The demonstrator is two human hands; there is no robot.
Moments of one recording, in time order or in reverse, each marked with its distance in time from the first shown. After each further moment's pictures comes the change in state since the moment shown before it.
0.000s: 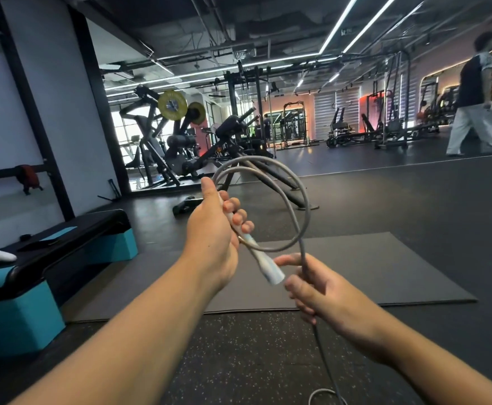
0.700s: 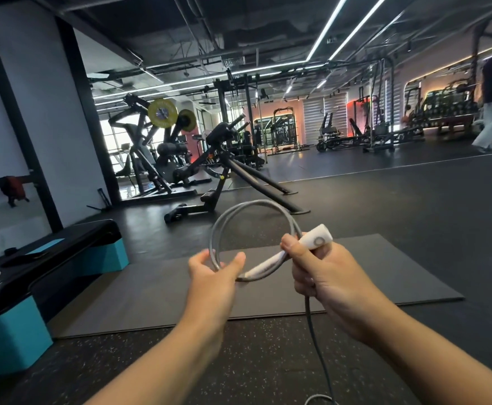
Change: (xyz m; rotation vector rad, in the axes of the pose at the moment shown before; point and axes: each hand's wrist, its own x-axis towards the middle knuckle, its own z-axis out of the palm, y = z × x) left_hand -0.040 -0.038 -0.033 0.661 0.134 -0.078; right_hand 0.013 -0.036 -0.003 0.325 0.317 -0.036
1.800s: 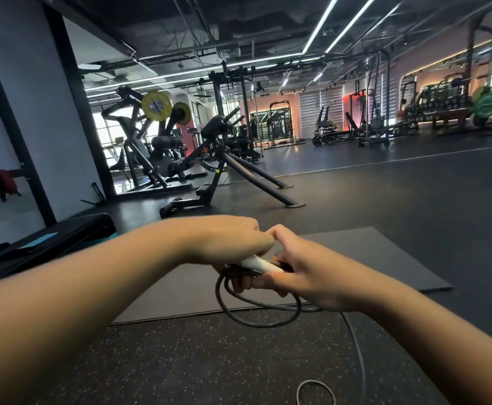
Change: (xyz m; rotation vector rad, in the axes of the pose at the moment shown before) left_hand 0.014 0.086 0.010 1.138 -0.782 0.255; right_hand 0.001 -0.021 -0.005 -0.883 -0.450 -0.058
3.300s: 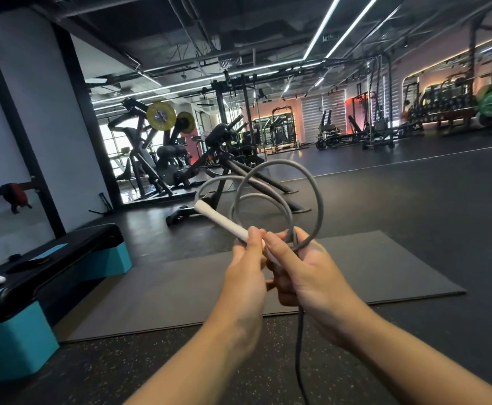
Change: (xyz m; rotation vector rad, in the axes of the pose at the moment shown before) left_hand 0.011 0.002 0.090 -1.427 0.616 0.054; right_hand 0.007 -0.016 0.036 0.921 0.443 0.016
